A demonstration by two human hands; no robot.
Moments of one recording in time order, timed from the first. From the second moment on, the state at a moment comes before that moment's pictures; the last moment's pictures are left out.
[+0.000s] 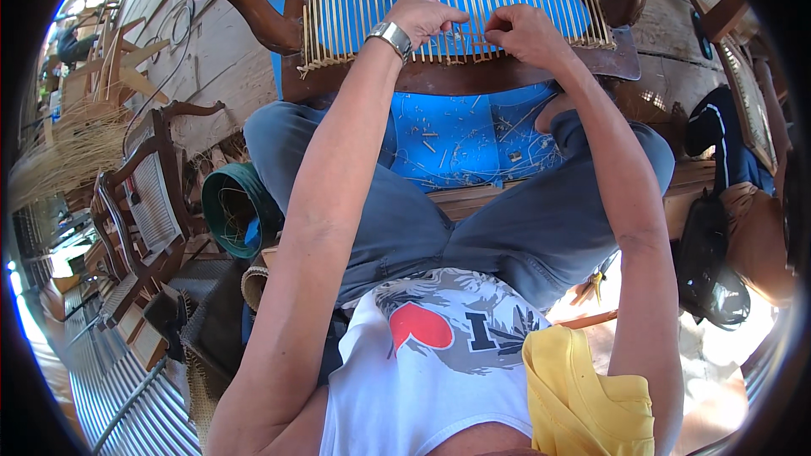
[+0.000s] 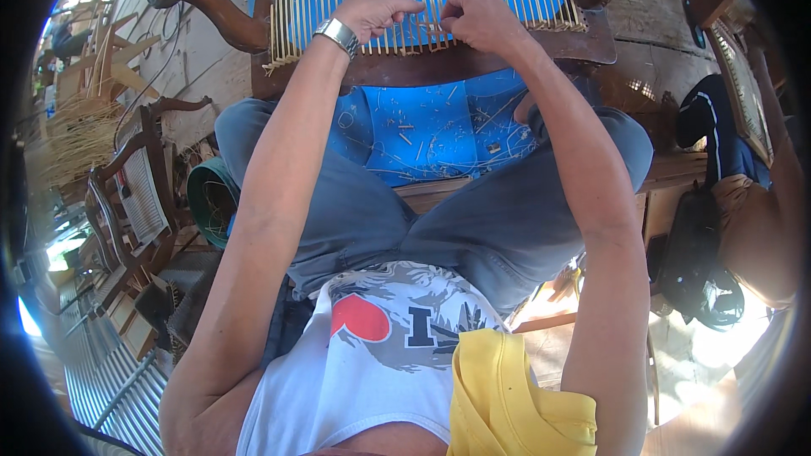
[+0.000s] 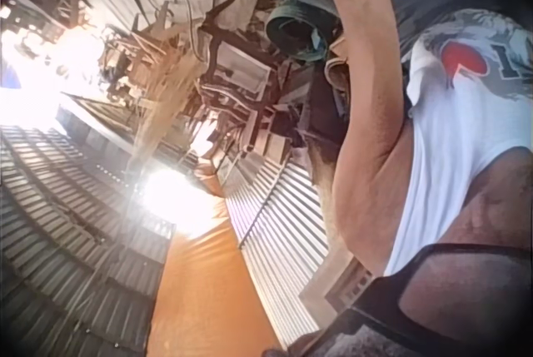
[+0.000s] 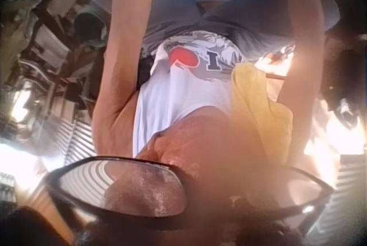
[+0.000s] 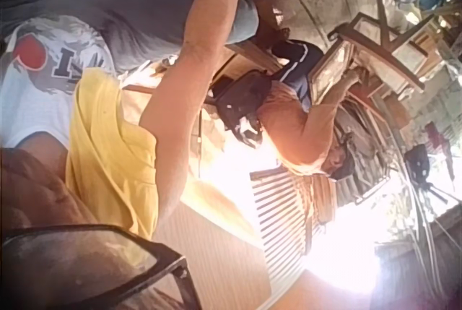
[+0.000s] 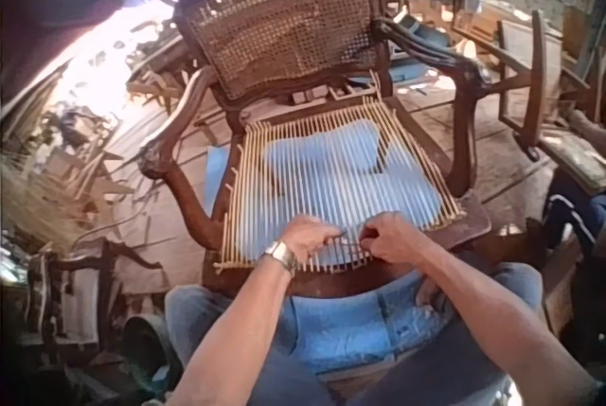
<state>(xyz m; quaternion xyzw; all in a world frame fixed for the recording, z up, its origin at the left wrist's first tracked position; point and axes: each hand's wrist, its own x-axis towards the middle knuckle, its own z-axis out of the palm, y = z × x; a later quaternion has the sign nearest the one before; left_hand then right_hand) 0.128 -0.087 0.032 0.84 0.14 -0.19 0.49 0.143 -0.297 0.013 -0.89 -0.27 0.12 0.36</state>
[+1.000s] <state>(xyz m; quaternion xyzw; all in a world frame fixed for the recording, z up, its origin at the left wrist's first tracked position) 0.081 -0.099 0.043 0.97 -0.08 0.21 0.08 0.113 -0.279 0.045 -0.76 -0.15 0.27 0.57</state>
